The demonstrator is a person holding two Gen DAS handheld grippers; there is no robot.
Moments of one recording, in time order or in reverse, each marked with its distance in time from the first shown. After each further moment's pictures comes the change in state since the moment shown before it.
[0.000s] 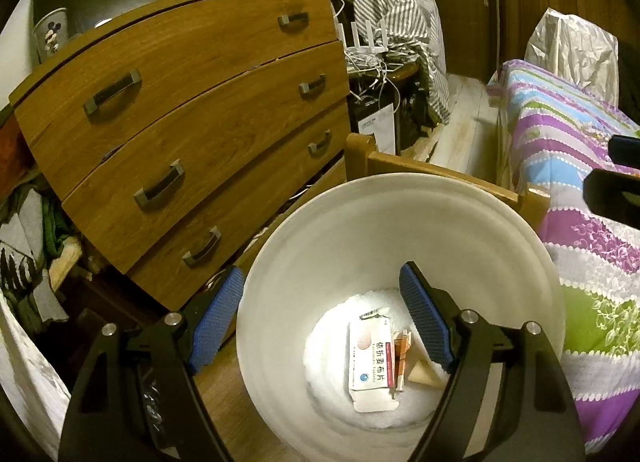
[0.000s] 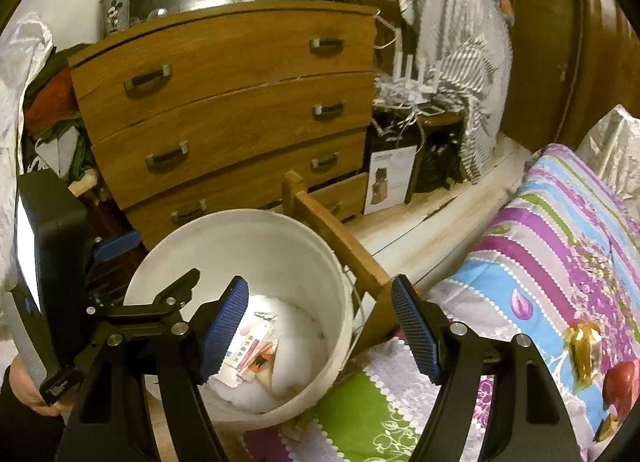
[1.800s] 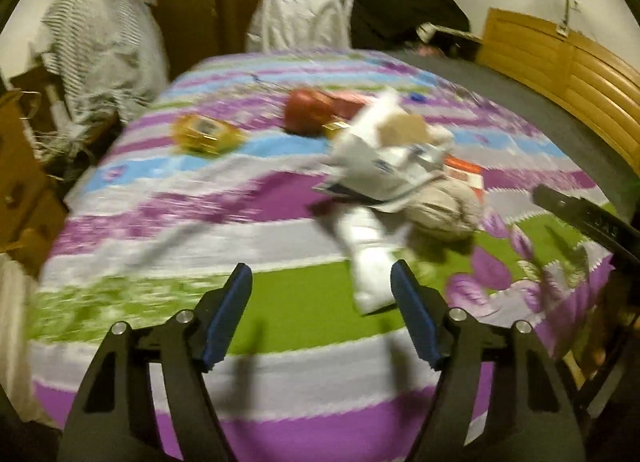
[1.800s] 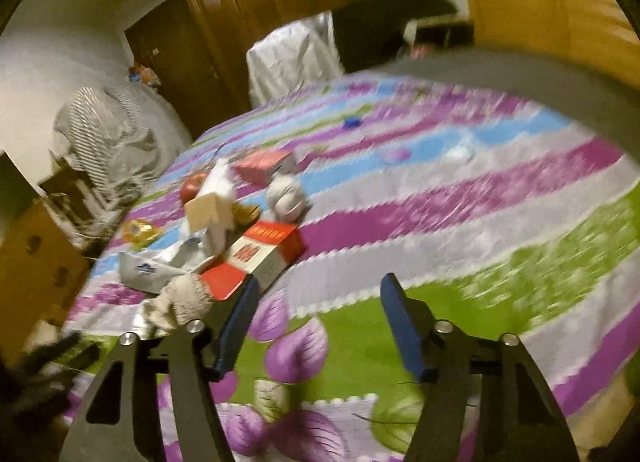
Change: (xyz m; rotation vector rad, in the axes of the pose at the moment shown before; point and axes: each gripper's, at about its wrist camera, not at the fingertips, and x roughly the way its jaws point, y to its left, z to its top) left arm -0.169 -0.408 -0.131 0.491 -0.063 -0.747; right arm -0.313 -0.351 -0.496 0.972 -0.290 -0.599
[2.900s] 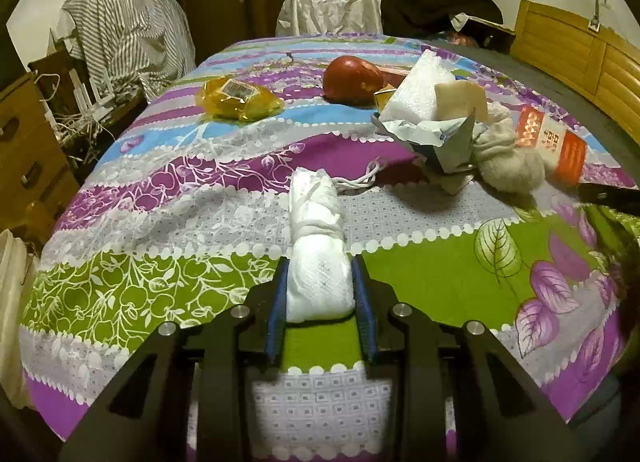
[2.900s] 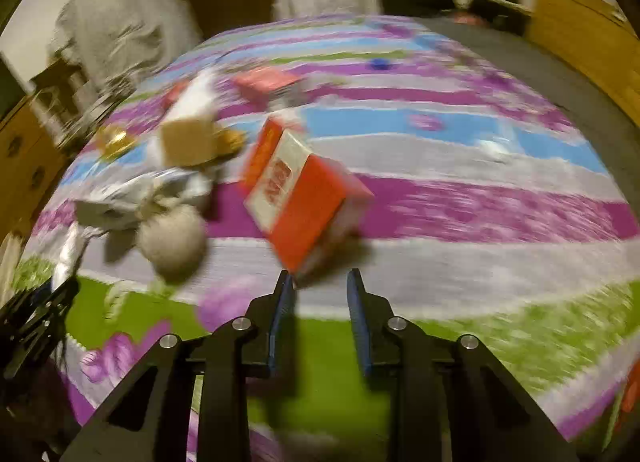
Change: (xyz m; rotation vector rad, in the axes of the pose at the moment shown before) left arm 0.027 0.030 -0.019 -0.039 0.020 0.140; right arm 0.047 0.021 0.027 -0.252 0.267 -0.127
